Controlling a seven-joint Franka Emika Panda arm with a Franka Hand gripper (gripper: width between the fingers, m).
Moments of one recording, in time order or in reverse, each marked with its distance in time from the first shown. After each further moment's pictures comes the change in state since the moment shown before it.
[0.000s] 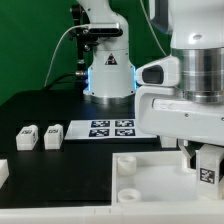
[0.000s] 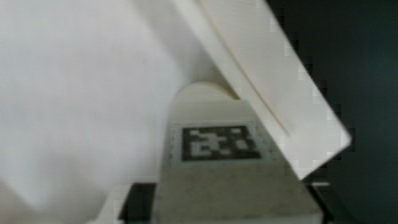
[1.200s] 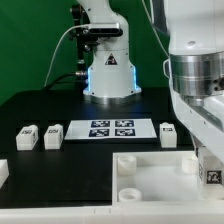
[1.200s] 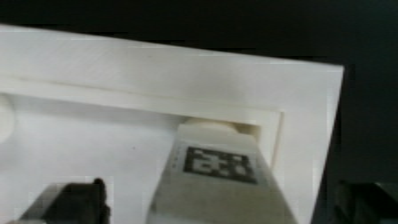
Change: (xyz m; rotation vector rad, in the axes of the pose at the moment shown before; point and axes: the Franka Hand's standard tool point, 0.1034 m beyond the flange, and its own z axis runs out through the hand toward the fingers) arm -0.011 -0.003 0.002 0.001 -0.025 0.404
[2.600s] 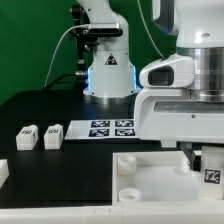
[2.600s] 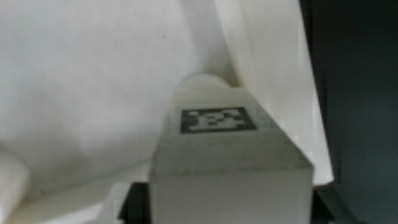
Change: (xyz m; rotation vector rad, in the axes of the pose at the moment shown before) arm 0.007 -0.003 -0.002 -0.024 0.076 -0.885
